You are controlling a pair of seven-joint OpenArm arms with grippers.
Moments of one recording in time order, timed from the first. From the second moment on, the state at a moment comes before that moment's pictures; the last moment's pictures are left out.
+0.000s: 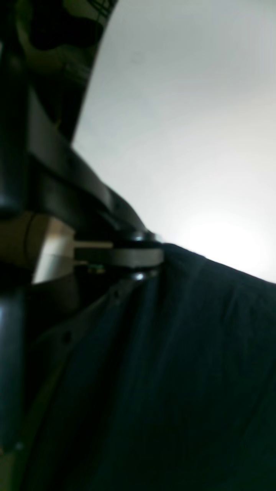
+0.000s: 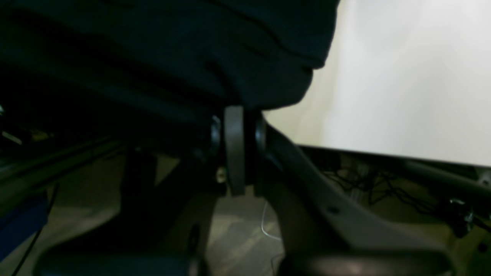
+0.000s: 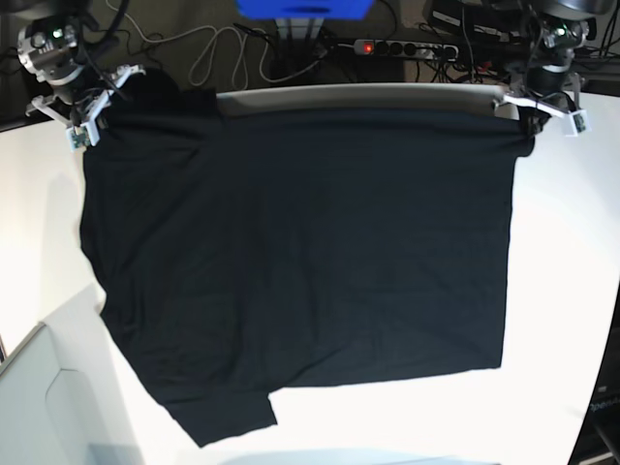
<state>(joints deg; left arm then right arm) 38.6 -7.8 -40.0 108.0 -31.7 -15.9 34.9 -37.6 6.5 31.2 121.0 11.7 34.3 -52.5</state>
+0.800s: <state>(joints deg) 34.3 -8.2 -41.0 110.7 -31.1 -15.8 34.9 -28.3 6.5 31.0 121.3 11.7 34.3 -52.9</state>
